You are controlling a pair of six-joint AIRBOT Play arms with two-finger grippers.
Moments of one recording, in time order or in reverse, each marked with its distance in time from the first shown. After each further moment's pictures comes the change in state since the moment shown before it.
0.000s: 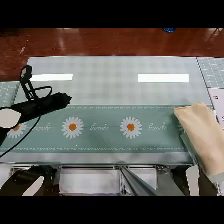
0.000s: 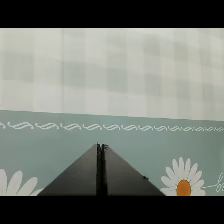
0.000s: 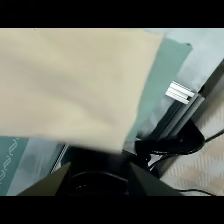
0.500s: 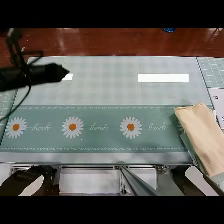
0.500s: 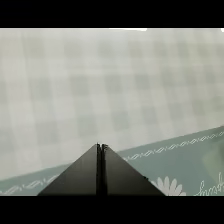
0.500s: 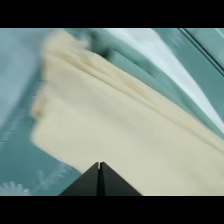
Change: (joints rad) left arm 0.012 -0.215 0.501 0.000 -0.212 0.154; right arm 0.269 -0.343 0.418 0.410 -0.217 -0.063
